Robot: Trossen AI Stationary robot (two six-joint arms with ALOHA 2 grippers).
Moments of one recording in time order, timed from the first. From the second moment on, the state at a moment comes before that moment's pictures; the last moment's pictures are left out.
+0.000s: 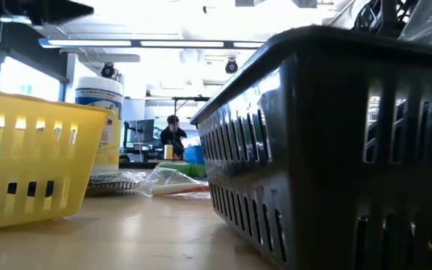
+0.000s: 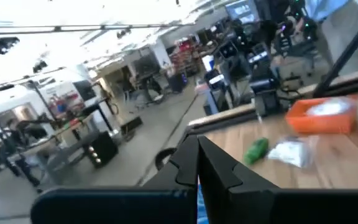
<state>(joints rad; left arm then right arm) -0.14 0.06 0.38 -0.13 -0.43 0.46 -0.35 0.60 0.17 0.55 -0.17 0.18</state>
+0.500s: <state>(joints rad) -0.14 0.02 0.23 -0.13 -0.17 0.35 -0.38 0.58 0.15 0.53 -0.17 0.13</state>
